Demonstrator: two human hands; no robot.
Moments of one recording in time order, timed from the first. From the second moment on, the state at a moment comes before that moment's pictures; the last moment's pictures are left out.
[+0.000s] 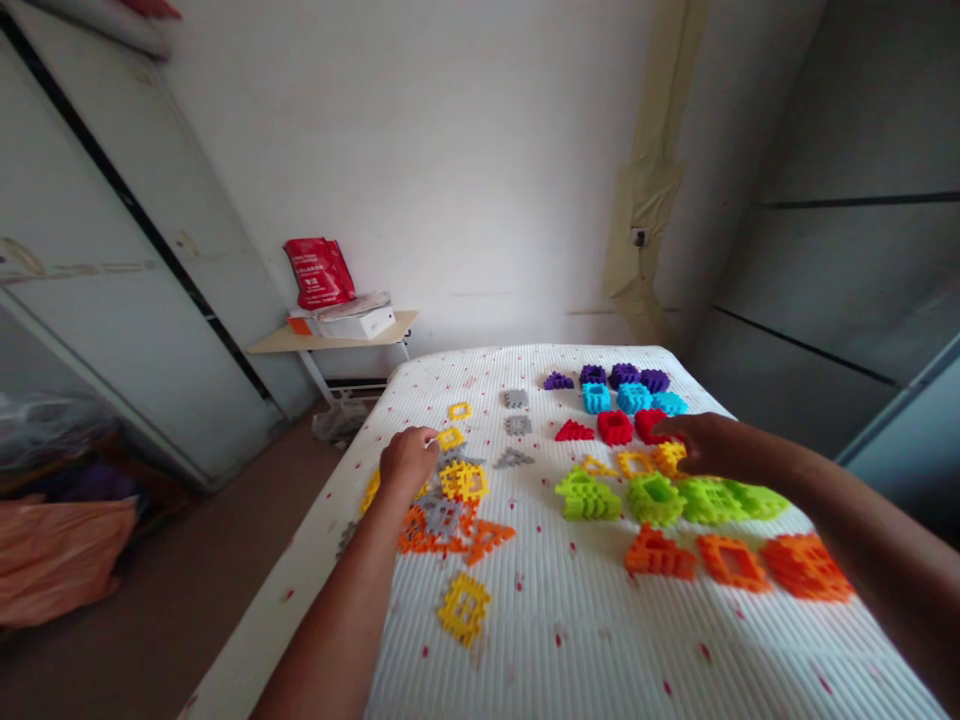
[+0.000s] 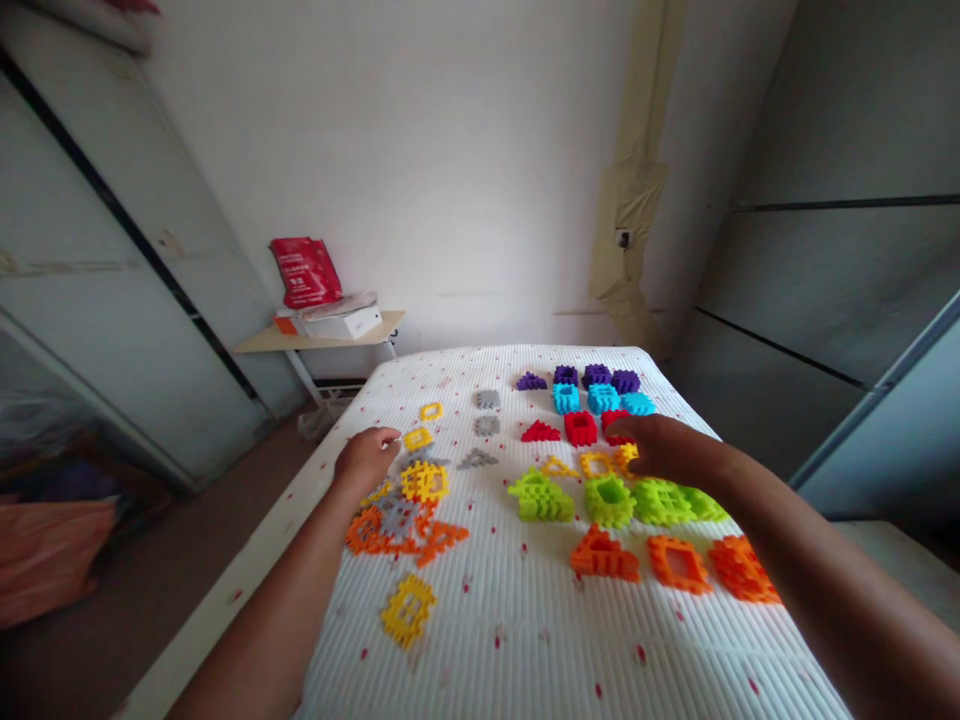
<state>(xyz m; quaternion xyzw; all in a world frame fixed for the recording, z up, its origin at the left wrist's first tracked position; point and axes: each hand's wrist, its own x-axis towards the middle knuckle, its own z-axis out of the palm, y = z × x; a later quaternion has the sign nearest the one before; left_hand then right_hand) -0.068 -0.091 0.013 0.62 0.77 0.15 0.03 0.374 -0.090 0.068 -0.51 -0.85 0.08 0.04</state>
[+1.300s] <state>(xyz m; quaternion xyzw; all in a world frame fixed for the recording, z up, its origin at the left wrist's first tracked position) 0.022 -0.163 -0.023 0.33 0.50 0.66 0.45 0.207 -0.165 0.028 -0.32 -0.91 -0.03 0.27</state>
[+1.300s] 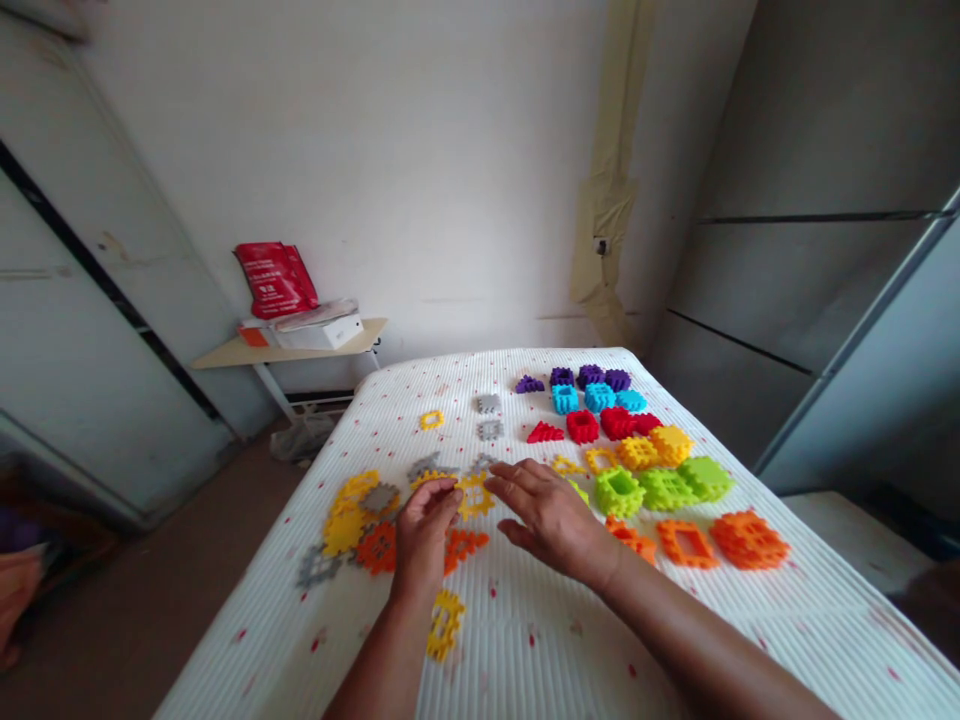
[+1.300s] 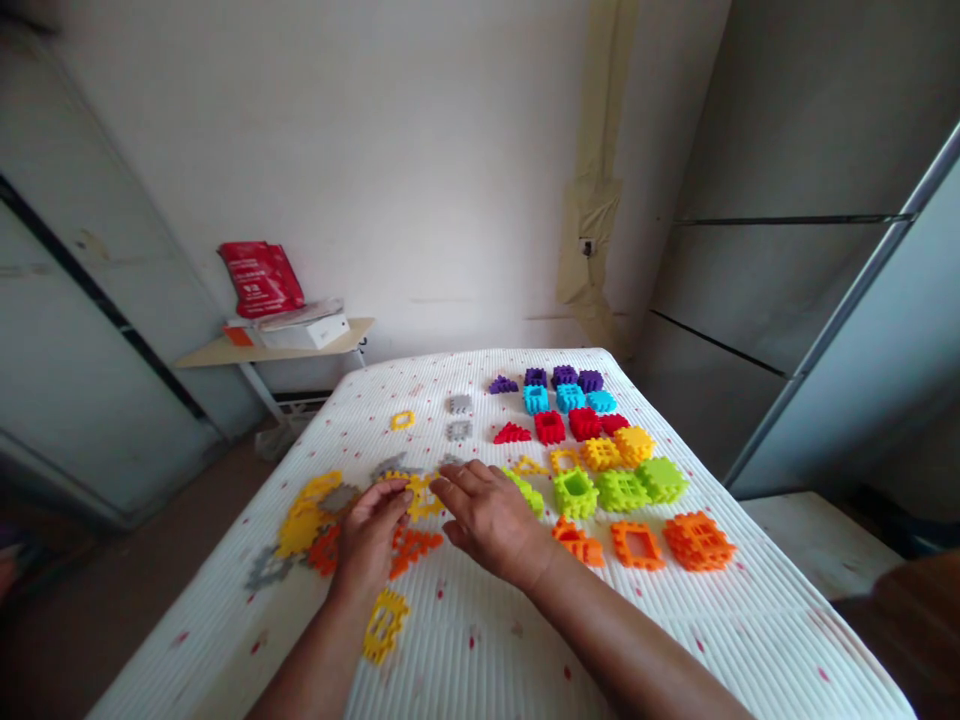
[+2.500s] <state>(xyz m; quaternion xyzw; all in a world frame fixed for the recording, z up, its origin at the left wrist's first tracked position) 0.030 -0.168 -0.031 0.40 0.45 0.61 0.51 0.189 -0.167 0.000 -0.34 -0.89 -0.06 0.29</state>
